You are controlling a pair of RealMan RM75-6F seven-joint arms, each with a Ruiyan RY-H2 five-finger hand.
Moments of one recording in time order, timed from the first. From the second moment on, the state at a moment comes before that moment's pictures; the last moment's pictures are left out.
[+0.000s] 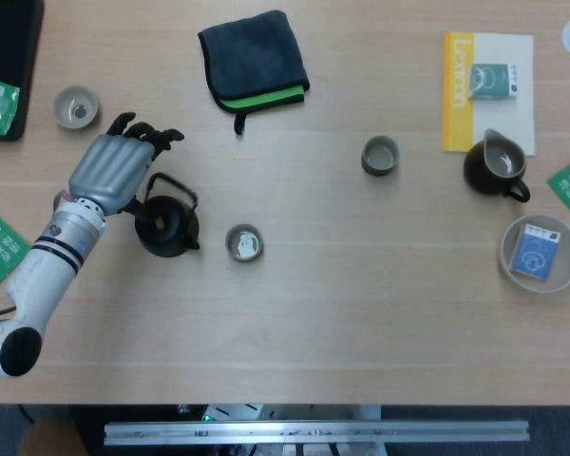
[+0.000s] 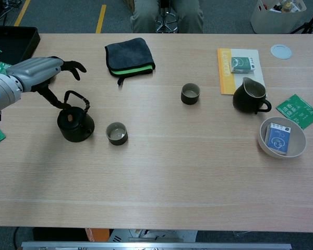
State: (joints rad) left arm -0.68 -1.32 -0.10 -1.60 1.04 0.84 0.26; right arm 0.07 -1.11 0.06 -1.57 -1.54 1.52 0.13
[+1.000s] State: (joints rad) left arm -0.71 -1.18 -0.06 -1.82 1.19 0.70 0.05; right arm 0.05 -1.11 0.06 -1.56 -1.54 1.53 0.14
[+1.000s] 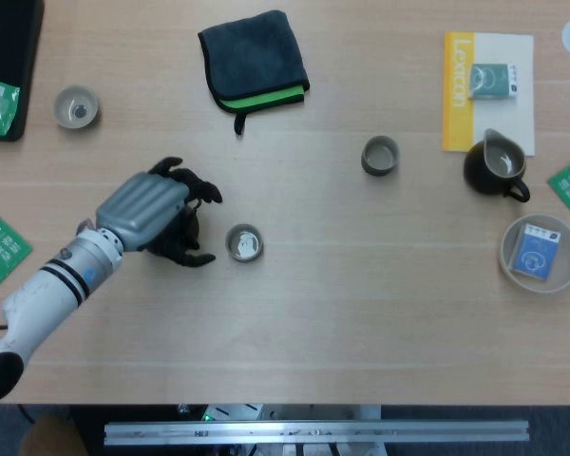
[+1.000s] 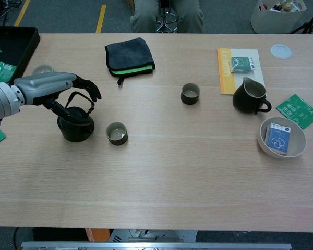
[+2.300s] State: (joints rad) left arm -0.71 -1.30 0.00 -1.66 1.17 0.74 0.12; right arm 0.04 -1.11 0.06 -1.56 -1.53 1.54 0.14
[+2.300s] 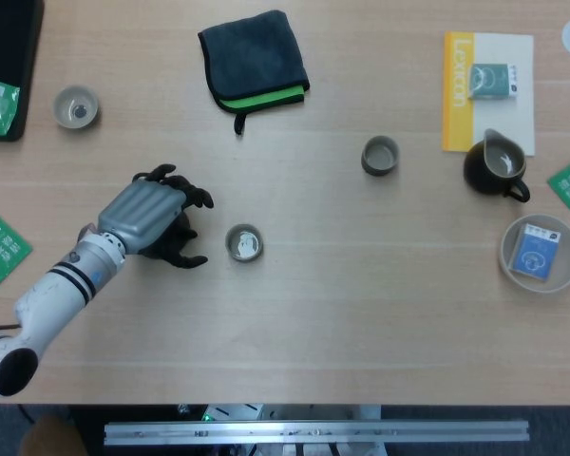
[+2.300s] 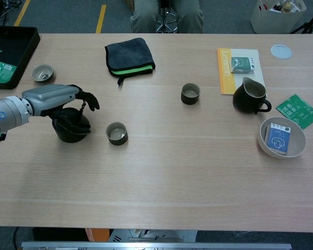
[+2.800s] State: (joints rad) left arm -0.71 -1.25 -0.05 -1.67 1.11 0.79 0.14; right arm 0.04 -1.11 0.06 -1.57 -1.53 1.54 0.14
